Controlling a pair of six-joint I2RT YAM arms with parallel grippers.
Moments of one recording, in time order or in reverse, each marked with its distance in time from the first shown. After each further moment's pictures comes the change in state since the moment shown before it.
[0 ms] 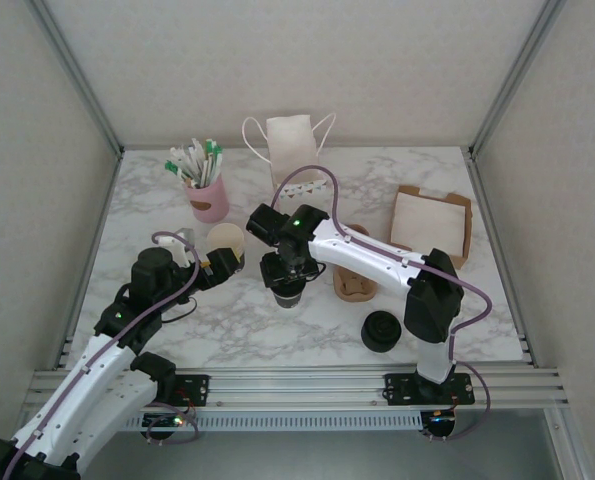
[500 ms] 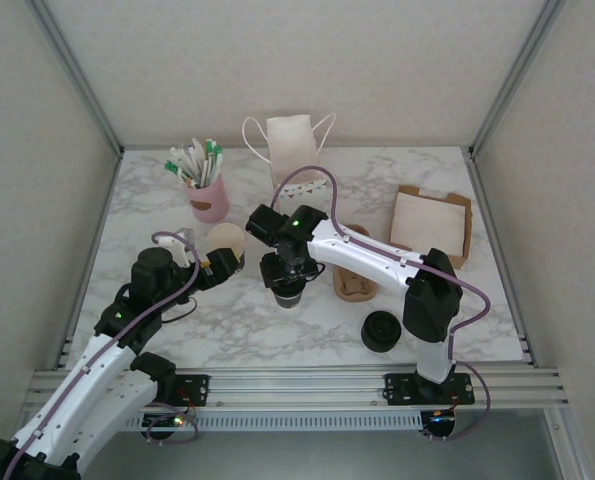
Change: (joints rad) left arm 0.003 0.000 -0.002 0.000 0.001 0.003; right arm 0.000 0.006 -0.003 0.003 0.002 0.002
